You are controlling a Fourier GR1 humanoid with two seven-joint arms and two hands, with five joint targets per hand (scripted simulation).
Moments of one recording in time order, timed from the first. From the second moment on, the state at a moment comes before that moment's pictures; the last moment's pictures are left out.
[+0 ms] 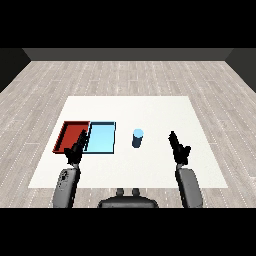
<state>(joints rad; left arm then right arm) -0.01 0.11 0.02 -1.59 0.01 -0.03 0.01 -0.01 -0.11 -0.02 -1.56 -0.01 0.00 0.04</state>
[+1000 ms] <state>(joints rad) -0.03 0.06 0.07 -1.65 0.09 -0.10 -0.35 -0.28 -0.06 -0.09 -1.36 -0.14 0.11 -0.21</state>
